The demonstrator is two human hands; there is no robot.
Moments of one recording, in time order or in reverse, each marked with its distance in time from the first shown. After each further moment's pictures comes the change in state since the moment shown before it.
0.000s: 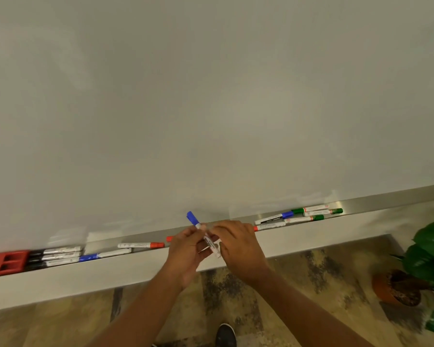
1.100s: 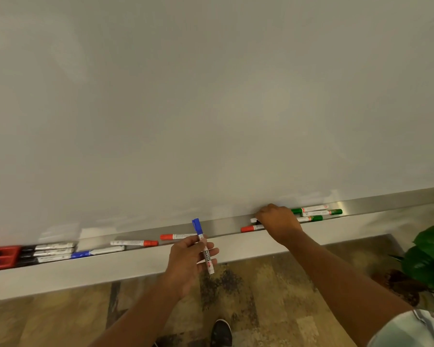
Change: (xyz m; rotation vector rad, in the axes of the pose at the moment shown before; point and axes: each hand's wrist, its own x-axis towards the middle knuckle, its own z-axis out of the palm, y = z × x) left_hand 0.000 -0.028 0.005 0.149 0.079 -0.044; right_hand 0.023 0.145 -0.039 -0.588 -0.703 0.081
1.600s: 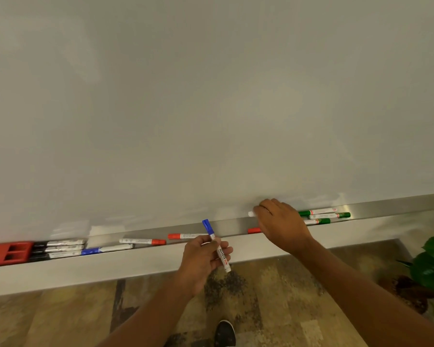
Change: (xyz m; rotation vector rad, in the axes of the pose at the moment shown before) left_hand 0.000 -0.001 0.011 -0.046 -0.049 -0.024; right_hand -0.013 -0.018 -0.019 0.228 0.593 -0.134
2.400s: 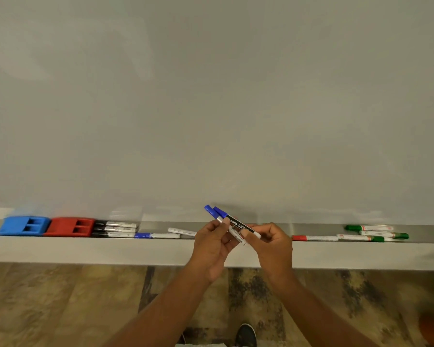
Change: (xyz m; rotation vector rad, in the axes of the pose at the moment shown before) left_hand -0.023 0.057 -0.061 -0.387 -0.006 0.141; right_hand 0.045 -0.188 -0.003 1.289 0.206 0.980
